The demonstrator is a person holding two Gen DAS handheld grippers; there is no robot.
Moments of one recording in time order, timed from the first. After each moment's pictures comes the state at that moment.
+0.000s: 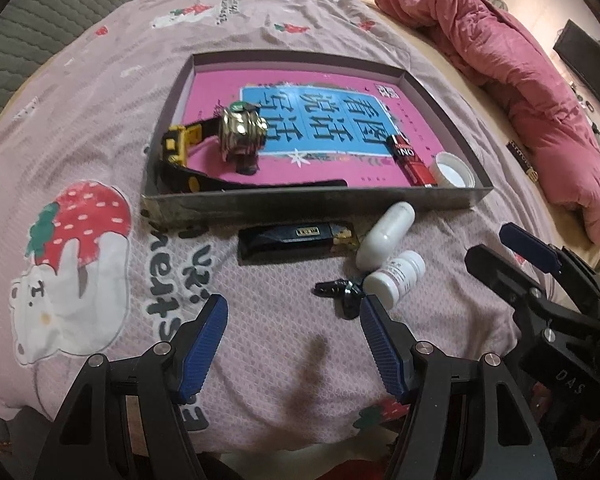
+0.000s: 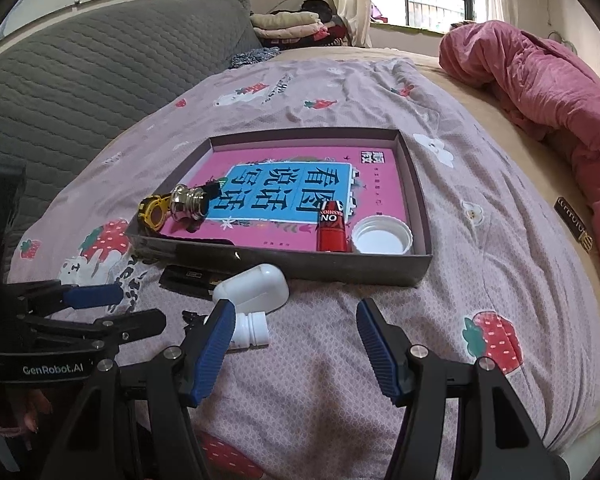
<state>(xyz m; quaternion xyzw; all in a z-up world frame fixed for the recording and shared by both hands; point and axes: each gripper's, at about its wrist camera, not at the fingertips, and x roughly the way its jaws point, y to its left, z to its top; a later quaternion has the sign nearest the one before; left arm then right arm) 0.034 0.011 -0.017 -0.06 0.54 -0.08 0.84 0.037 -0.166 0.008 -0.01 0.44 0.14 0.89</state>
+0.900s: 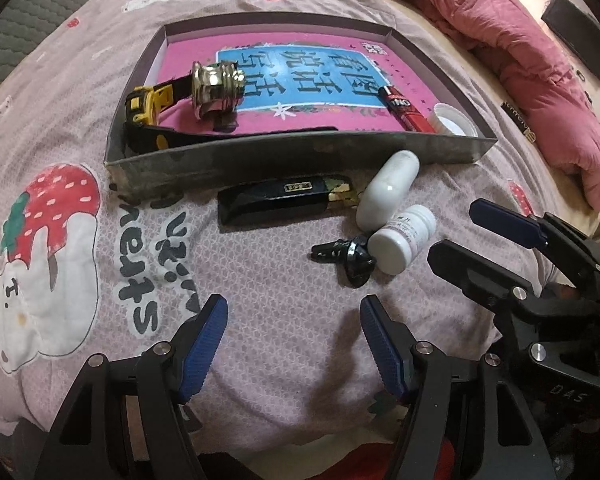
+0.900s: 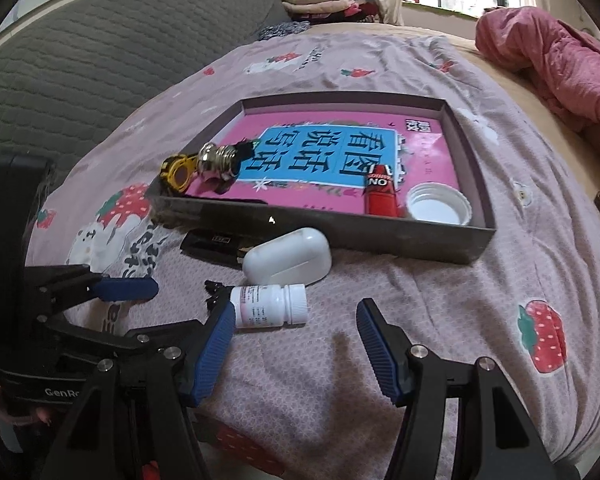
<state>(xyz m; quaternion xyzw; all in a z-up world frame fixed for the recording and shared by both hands) 0.037 0.006 -0.041 -0.03 0.57 -0.11 0.81 0.040 -0.141 -0.020 -0.02 0.48 0.20 0.86</state>
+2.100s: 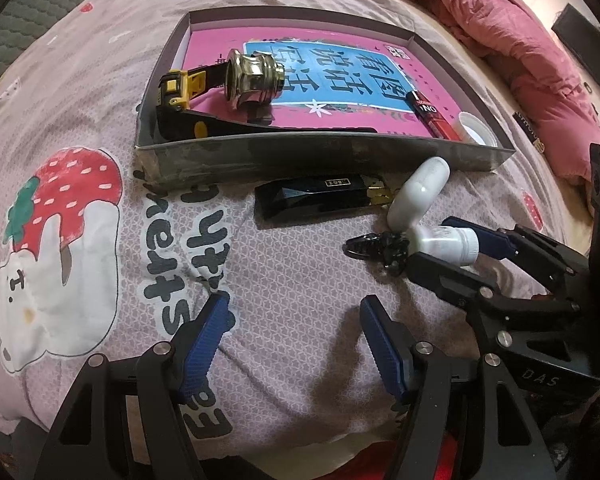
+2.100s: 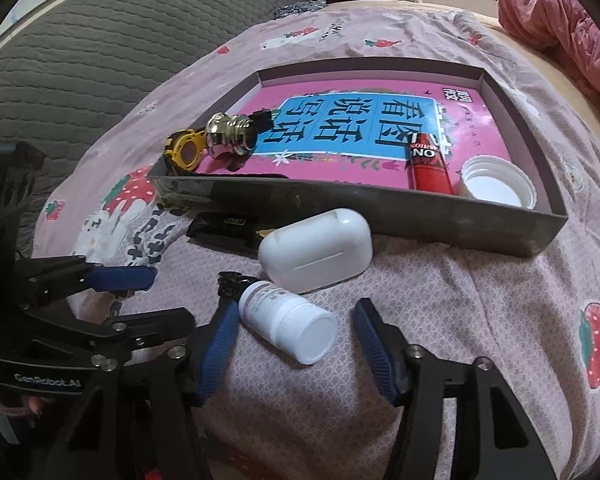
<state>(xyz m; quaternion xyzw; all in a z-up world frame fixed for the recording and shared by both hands) 0.035 0.036 -0.044 -0.04 0.58 -0.10 0.81 0.057 -0.126 -0.050 0.00 0.51 0.24 0.83</state>
